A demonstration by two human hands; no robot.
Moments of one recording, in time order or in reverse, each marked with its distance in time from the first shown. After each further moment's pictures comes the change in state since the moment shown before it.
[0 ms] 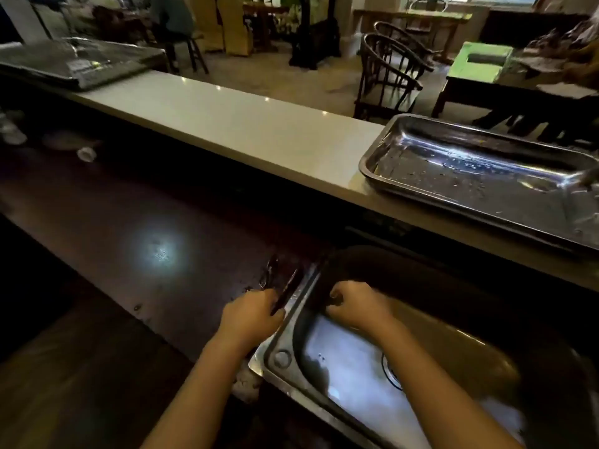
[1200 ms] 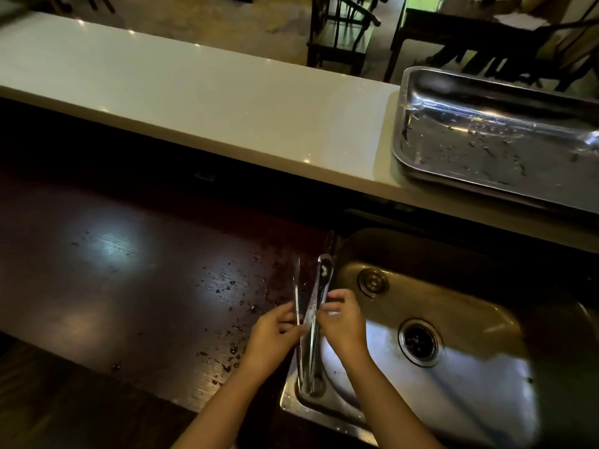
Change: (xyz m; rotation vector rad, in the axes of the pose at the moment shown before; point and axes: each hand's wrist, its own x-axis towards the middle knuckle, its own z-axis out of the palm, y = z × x) left_hand 0.062 -0.048 0.042 -0.952 -0.302 -0.069; right_hand 0.059 -0.063 0.091 0.917 0.325 0.567
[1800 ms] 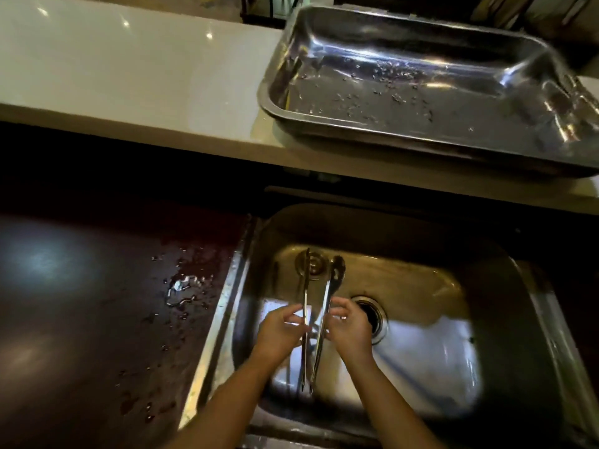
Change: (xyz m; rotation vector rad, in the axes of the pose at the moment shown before) left_hand 0.056 -0.016 0.160 0.024 -0.116 -0.194; right_hand 0.055 0.118 -0.100 0.186 0.161 0.181
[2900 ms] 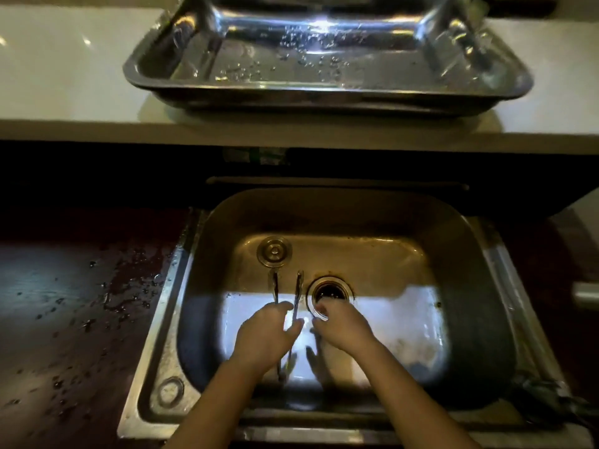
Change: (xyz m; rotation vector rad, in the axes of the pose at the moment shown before) left_hand -0.025 0.006 0.063 0.920 -0.034 0.203; right_hand 0.006 0.020 -0.086 -0.749 -0.318 -0.120
